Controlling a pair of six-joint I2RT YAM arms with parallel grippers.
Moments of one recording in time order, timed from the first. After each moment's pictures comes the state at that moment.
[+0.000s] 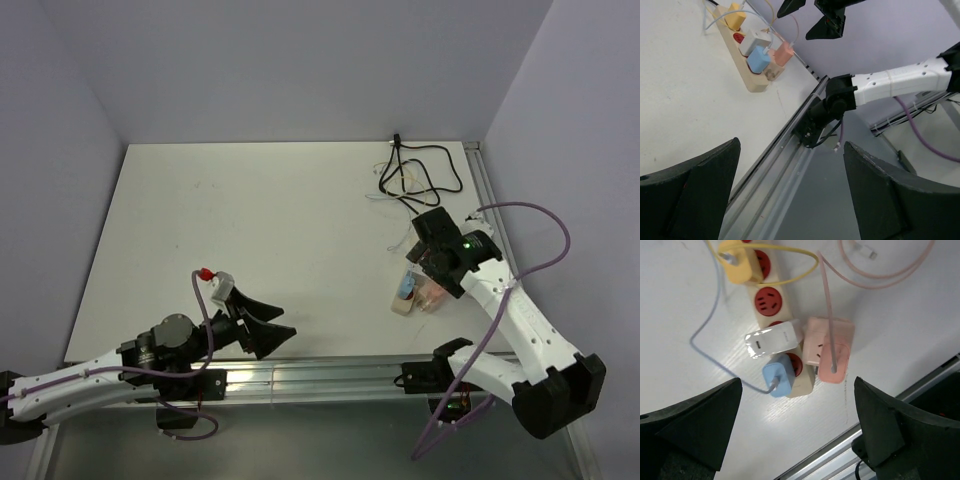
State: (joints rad) left arm -1.26 0.26 0.25 0.03 -0.16 -0.68; right arm 0.37 1.04 0.96 -1.19 0.49 1.11
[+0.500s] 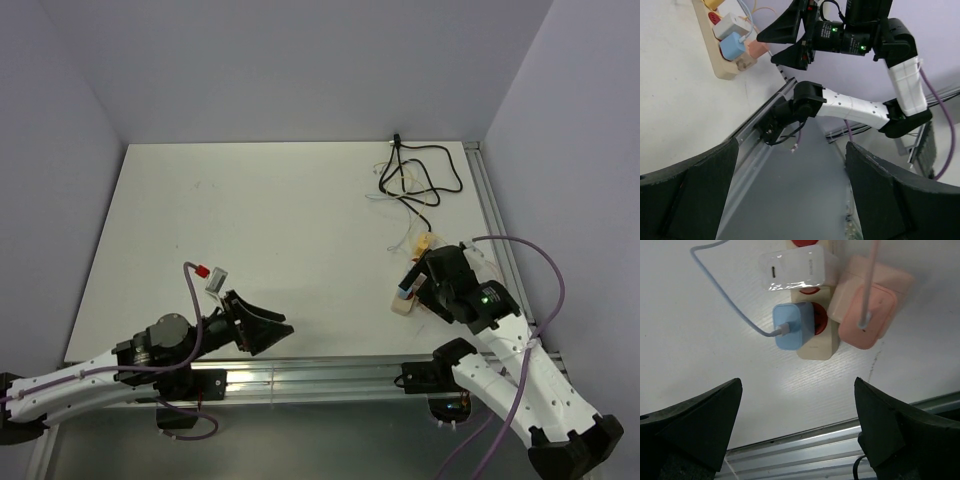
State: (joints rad) left arm -1.26 0.26 0.29 -0.01 -0.15 -0.96; right arm 0.42 0.66 0.70 -1.05 0.25 1.02
